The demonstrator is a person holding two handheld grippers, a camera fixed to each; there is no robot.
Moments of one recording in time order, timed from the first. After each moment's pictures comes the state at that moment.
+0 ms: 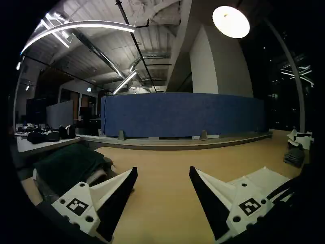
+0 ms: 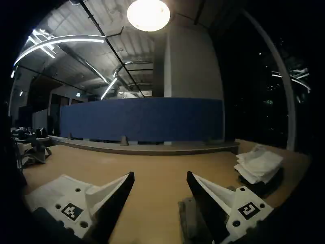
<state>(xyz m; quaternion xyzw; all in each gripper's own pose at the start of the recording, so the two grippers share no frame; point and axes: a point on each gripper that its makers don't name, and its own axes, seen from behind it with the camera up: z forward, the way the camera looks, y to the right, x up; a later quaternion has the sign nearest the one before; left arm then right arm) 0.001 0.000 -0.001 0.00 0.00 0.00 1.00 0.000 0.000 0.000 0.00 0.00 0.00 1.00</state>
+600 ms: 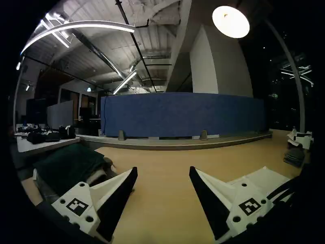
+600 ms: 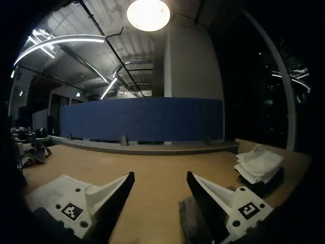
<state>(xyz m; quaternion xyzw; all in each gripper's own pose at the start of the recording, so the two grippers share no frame) 0.001 0.001 -0.001 0.00 0.00 0.00 1.00 0.002 0.000 0.001 0.00 0.00 0.00 1.00</state>
